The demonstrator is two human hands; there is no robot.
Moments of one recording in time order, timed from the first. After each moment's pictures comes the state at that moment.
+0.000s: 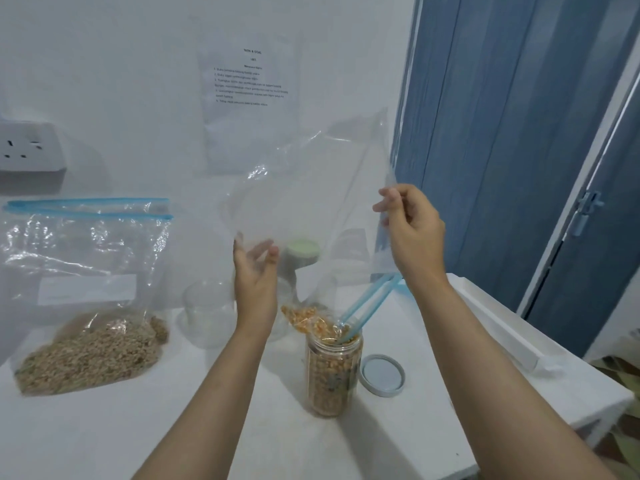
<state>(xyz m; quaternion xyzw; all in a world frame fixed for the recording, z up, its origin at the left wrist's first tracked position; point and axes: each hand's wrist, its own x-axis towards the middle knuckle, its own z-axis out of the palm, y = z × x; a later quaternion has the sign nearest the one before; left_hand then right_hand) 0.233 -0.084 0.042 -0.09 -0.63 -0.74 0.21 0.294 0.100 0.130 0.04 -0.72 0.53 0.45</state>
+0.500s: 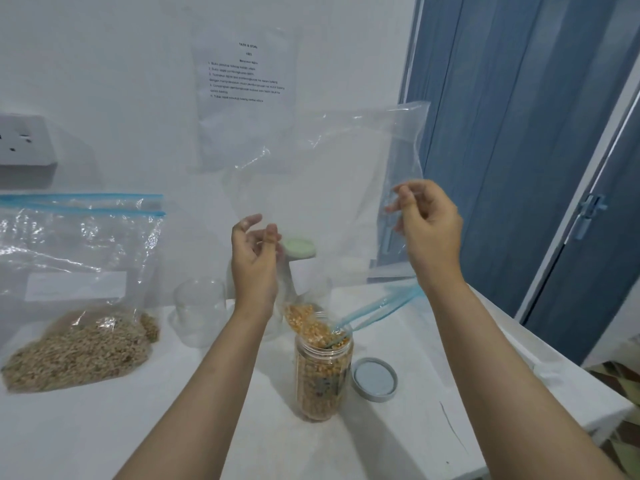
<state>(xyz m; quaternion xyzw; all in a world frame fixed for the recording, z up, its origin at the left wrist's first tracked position) 0.228 -0.063 0.070 -0.12 -0.54 -0.80 0.25 0.290 0.130 0.137 0.06 -0.71 0.54 0.45</state>
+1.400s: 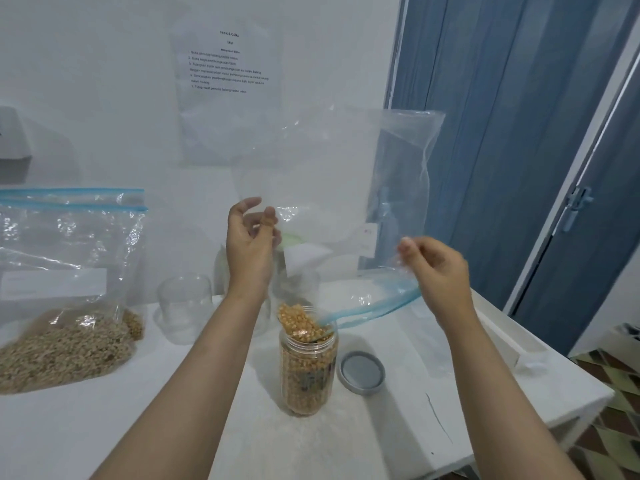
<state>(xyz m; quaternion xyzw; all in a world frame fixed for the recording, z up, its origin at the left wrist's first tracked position) 0.221 -0.045 0.083 -0.13 -0.55 -0.80 0.23 0.316 0.186 0.072 0.03 -0.77 0.51 0.38</state>
